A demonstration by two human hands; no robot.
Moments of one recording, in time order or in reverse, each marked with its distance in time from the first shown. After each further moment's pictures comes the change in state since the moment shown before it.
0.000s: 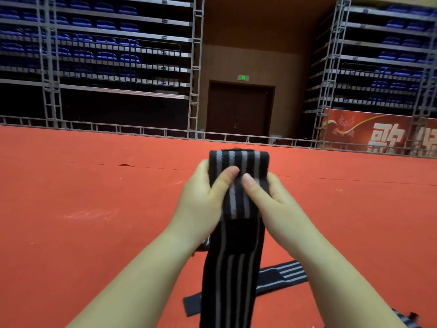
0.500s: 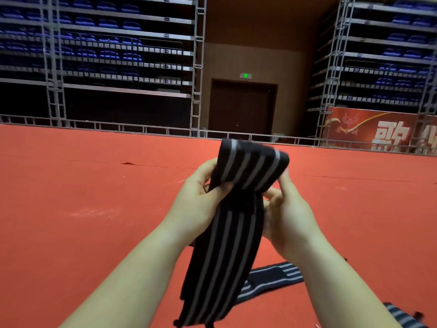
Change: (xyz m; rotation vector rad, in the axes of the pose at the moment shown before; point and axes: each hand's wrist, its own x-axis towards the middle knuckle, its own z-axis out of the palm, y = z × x) left_hand 0.001 -0.013 -0.013 -0.179 -0.199 -0.046; right_hand 0.002 0.004 0.005 0.538 0.027 0.340
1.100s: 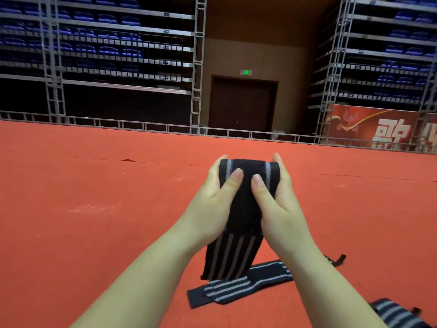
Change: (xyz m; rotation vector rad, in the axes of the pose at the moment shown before) left_hand -0.011 0.007 0.018 0.048 -0.012 -0.161; right_hand -0.008 0.015 0.006 -0.398 0.109 -0.434
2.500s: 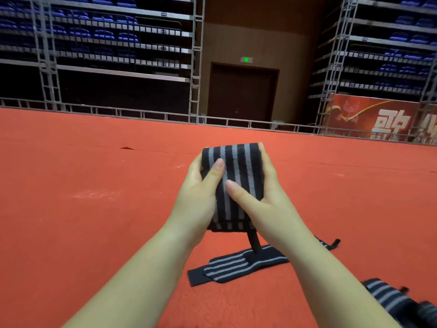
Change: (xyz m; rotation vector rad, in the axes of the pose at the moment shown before) left_hand -0.010 -0.020 -0.004 -0.302 0.183 -0.068; right_hand -0.015 0.003 0.000 -0.166 -0.175 0.018
